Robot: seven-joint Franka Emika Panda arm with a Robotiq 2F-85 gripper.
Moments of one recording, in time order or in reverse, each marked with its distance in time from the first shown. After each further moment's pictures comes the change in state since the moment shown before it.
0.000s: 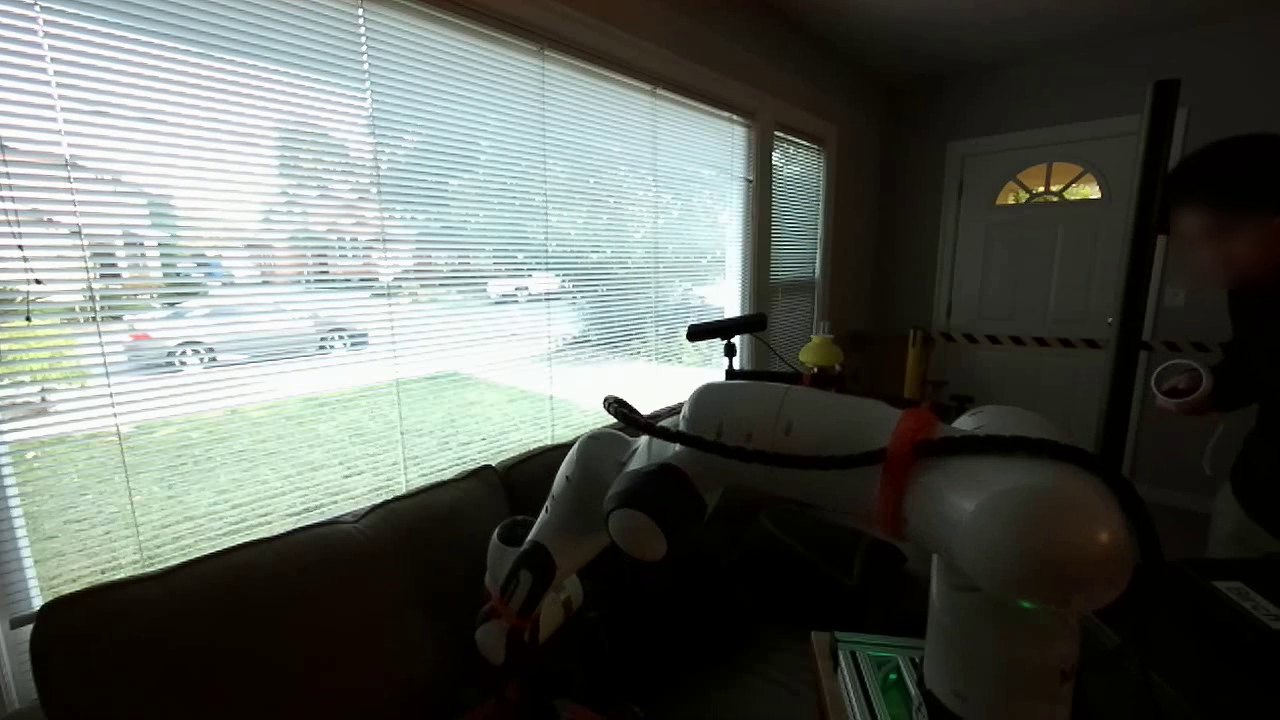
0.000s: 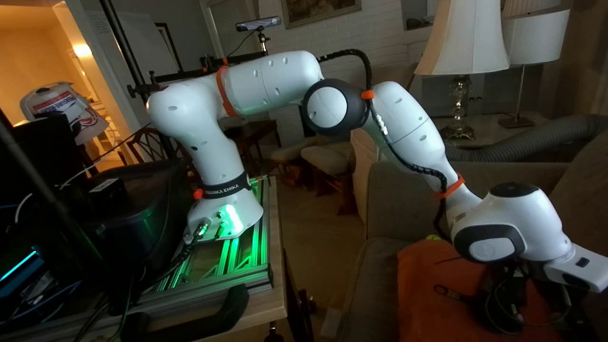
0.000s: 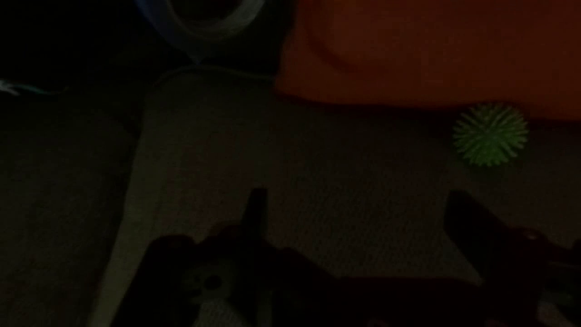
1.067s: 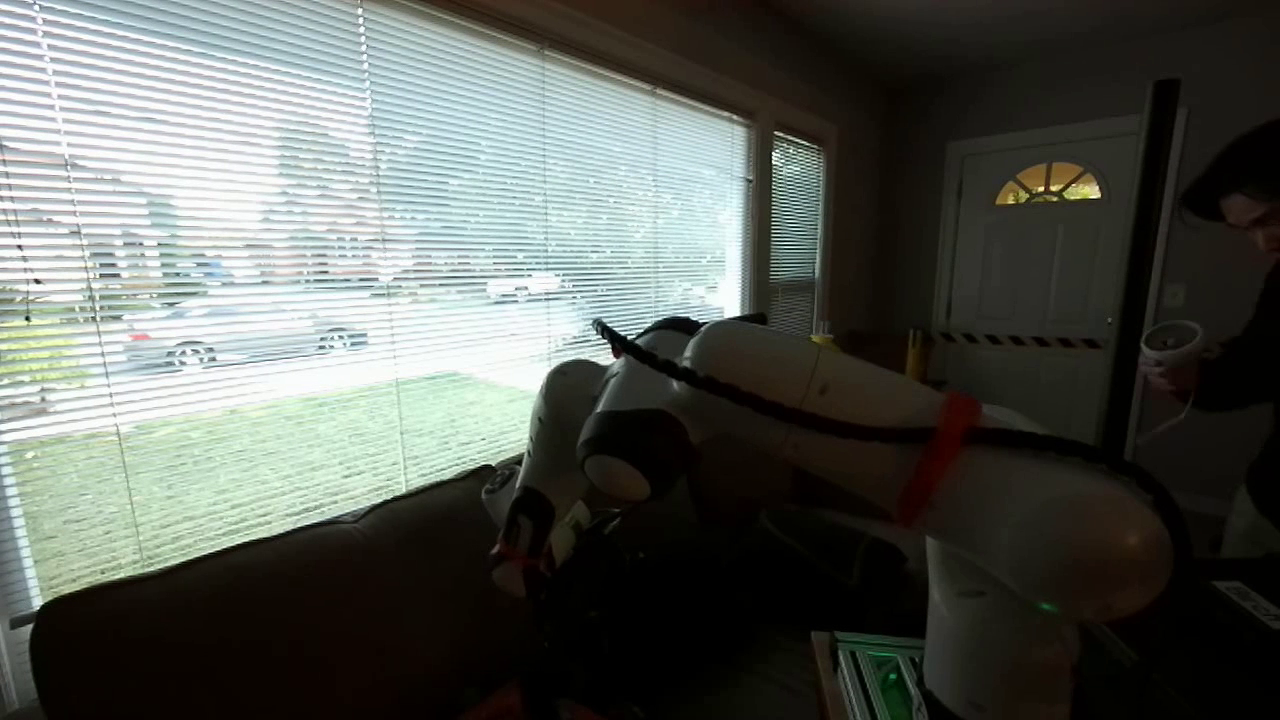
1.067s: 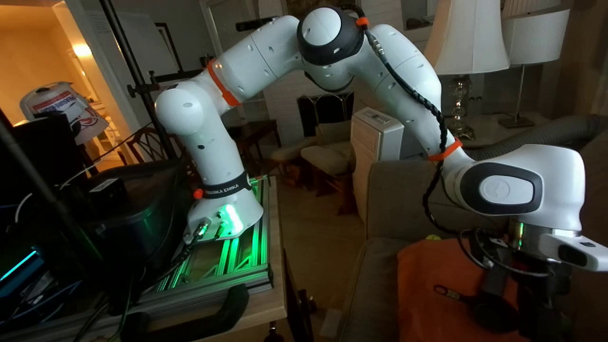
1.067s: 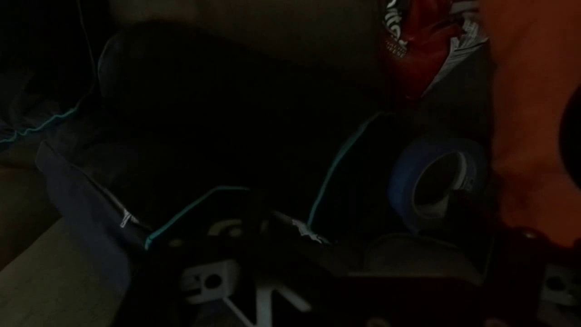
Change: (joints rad) arm 0.224 -0.281 -0.301 -0.369 -0.091 -0.532 0.154
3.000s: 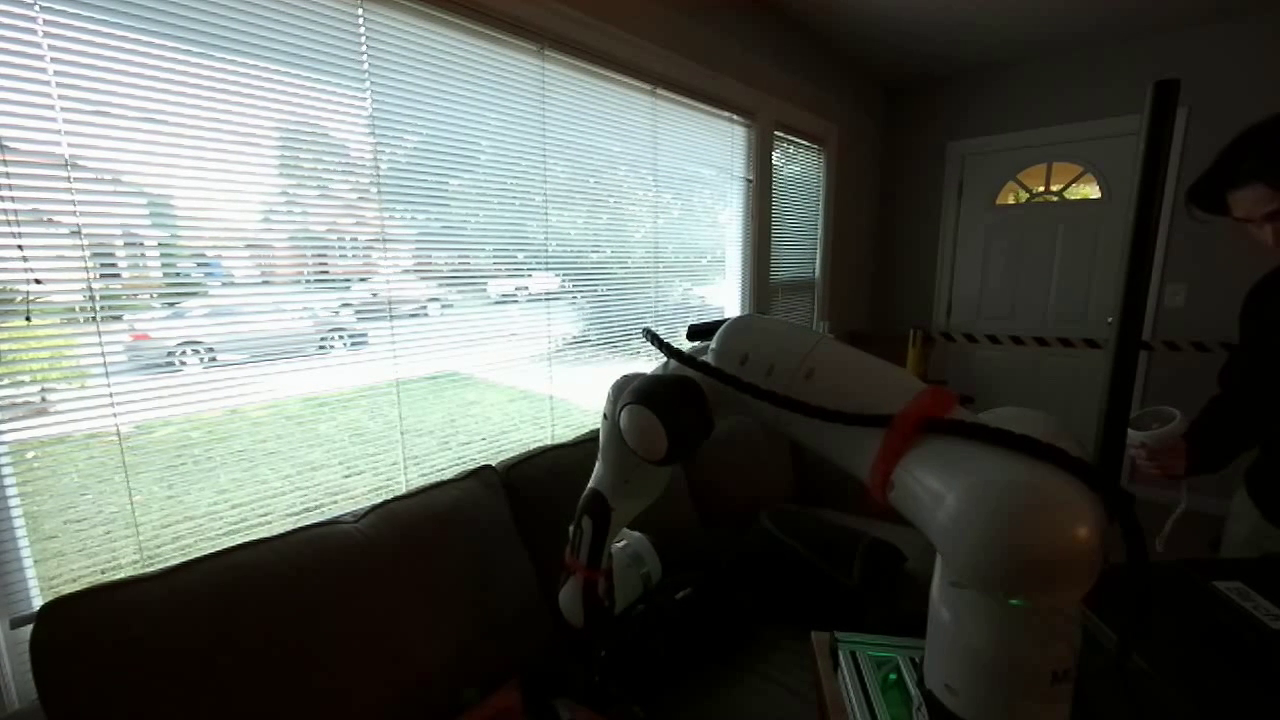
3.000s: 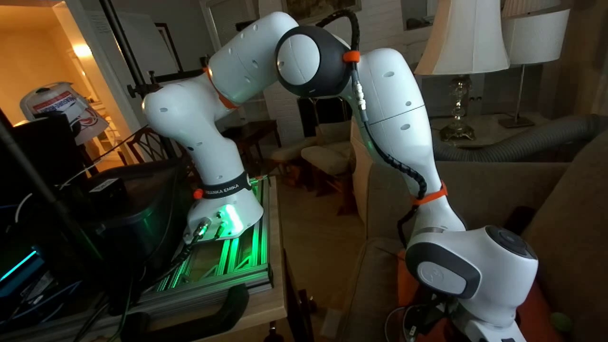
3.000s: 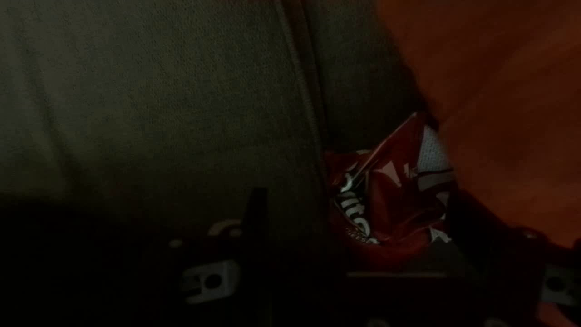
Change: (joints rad) arm -0.388 0.014 0.341 -0.146 0.016 0.167 -0.116
